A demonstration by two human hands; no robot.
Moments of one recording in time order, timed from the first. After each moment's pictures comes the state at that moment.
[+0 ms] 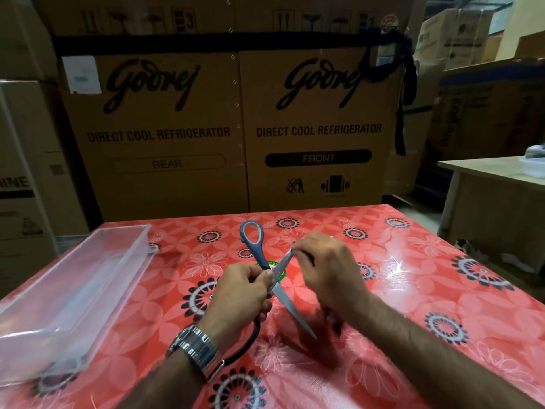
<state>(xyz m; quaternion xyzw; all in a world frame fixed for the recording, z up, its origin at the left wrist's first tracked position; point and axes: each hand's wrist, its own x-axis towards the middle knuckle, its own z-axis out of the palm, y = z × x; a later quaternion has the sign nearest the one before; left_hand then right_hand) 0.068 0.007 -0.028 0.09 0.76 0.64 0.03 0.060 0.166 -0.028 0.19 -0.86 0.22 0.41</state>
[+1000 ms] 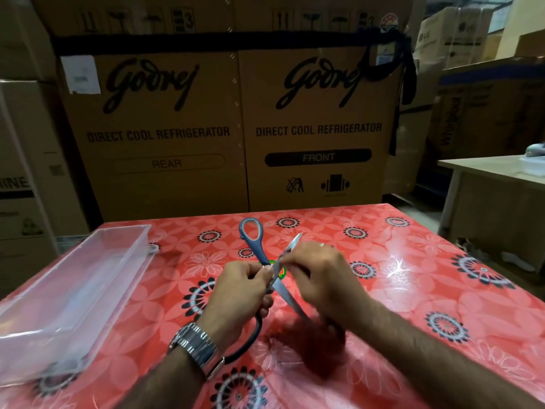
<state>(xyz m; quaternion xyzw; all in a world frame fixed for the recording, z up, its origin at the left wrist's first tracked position) 0.067 0.005 -0.026 0.10 0.75 0.65 0.04 0.070 0.160 -0.031 0.27 -0.85 0.24 0.38</state>
